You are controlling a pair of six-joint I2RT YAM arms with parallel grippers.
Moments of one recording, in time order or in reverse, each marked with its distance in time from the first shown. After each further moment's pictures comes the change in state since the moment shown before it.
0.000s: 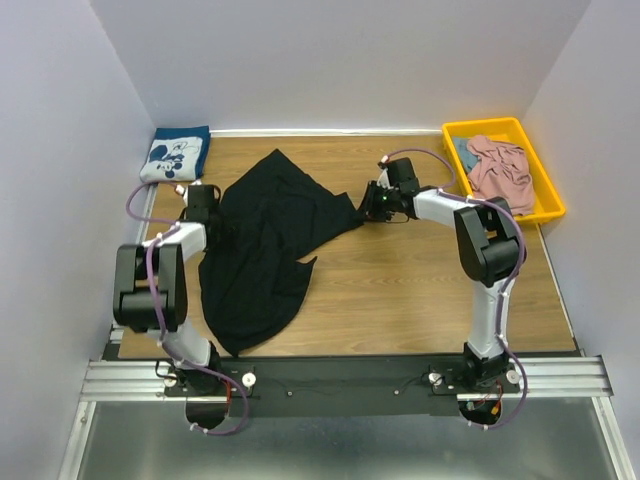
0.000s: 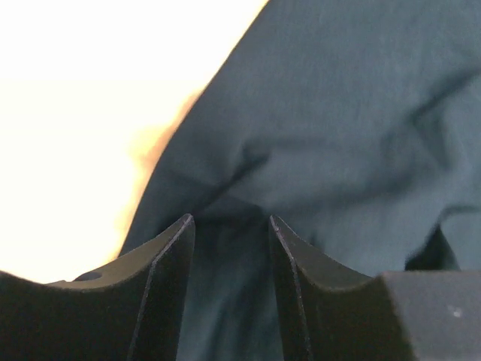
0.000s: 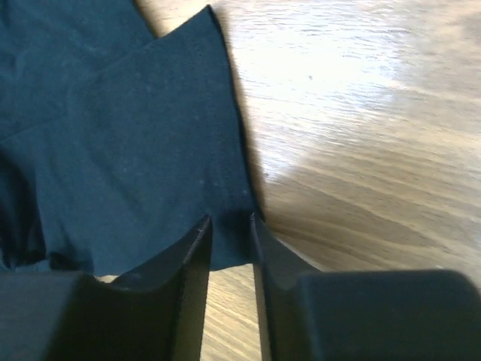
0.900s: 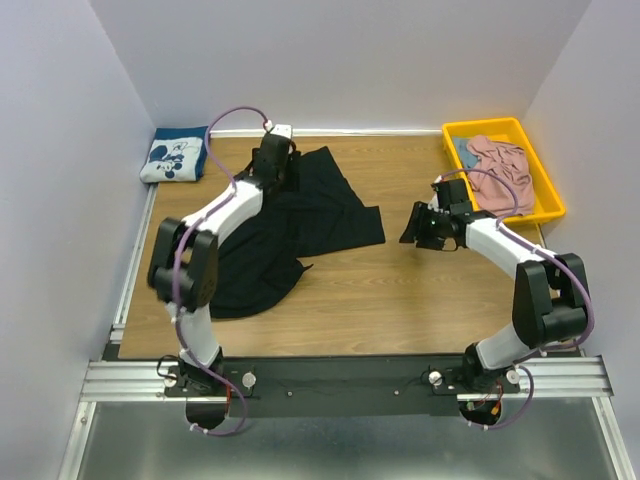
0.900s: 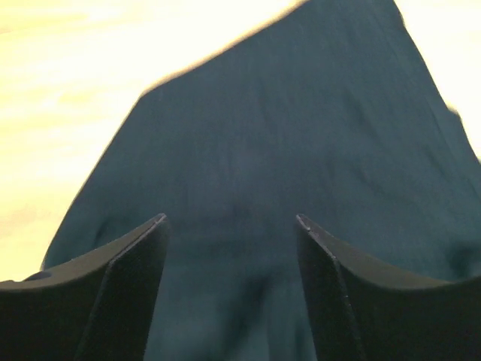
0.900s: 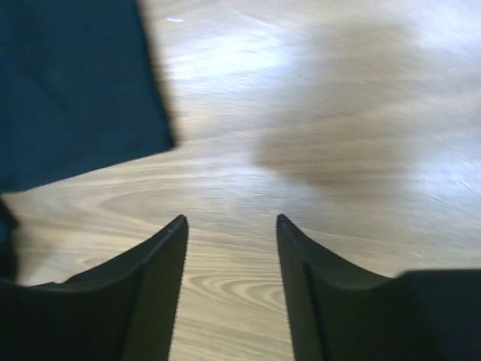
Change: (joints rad) left arm -0.375 0.357 0.668 -0.116 -0.157 0.339; right arm -0.179 -0.548 -0.468 -0.195 0.167 -0.061
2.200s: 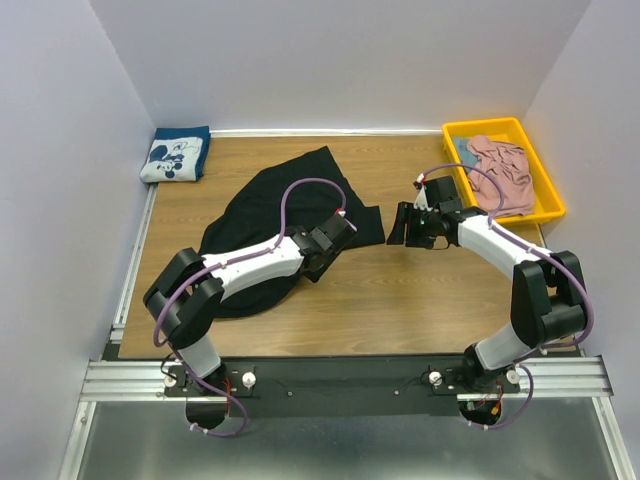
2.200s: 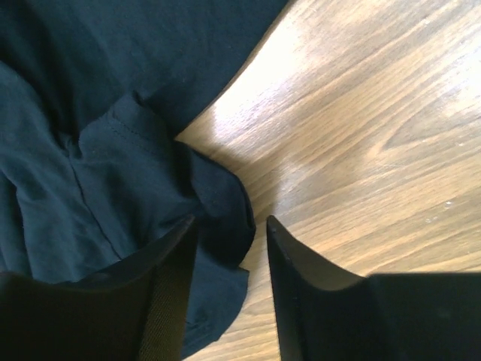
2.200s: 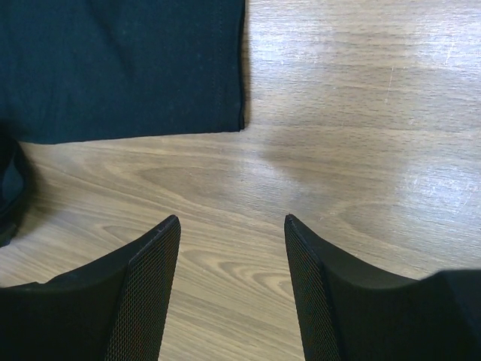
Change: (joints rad) left arm -0.531 -0.266 -0.333 -0.465 -0.128 0.090; right arm 0.096 0.011 0.067 -0.037 -0.056 -0.084
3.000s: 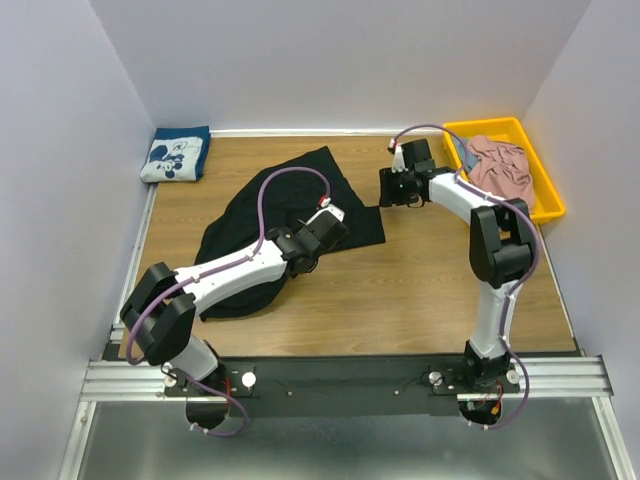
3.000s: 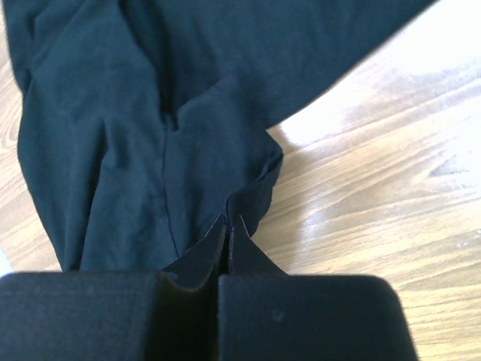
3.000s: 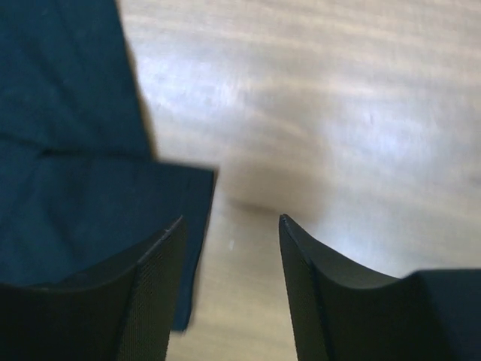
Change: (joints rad) left arm 0.001 -0.135 -0.039 0.024 -0.166 -0.064; right arm 0.000 0.447 0.489 0.023 0.106 -0.278
